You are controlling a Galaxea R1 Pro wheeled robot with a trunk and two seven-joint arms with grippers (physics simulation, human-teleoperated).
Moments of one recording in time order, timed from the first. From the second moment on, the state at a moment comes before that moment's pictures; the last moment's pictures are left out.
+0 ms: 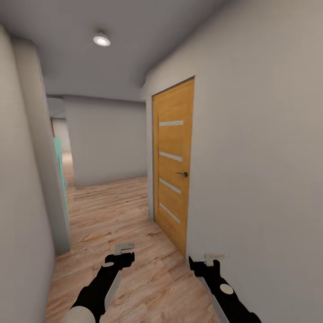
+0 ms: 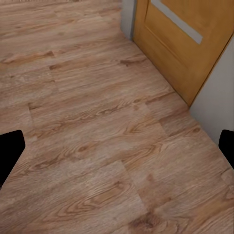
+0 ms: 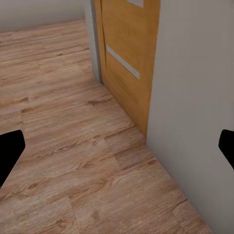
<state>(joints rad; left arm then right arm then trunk) -0.51 -0.14 0.05 -0.64 -0.03 0.22 0.15 -0.33 0.03 0.16 -0.80 -0.10 -0.01 -0.05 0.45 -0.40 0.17</state>
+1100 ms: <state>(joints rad) -0.51 -0.14 0.05 -0.64 -0.03 0.22 0.15 -0.33 0.03 0.16 -0.80 -0.10 -0.01 -0.05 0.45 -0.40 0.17</state>
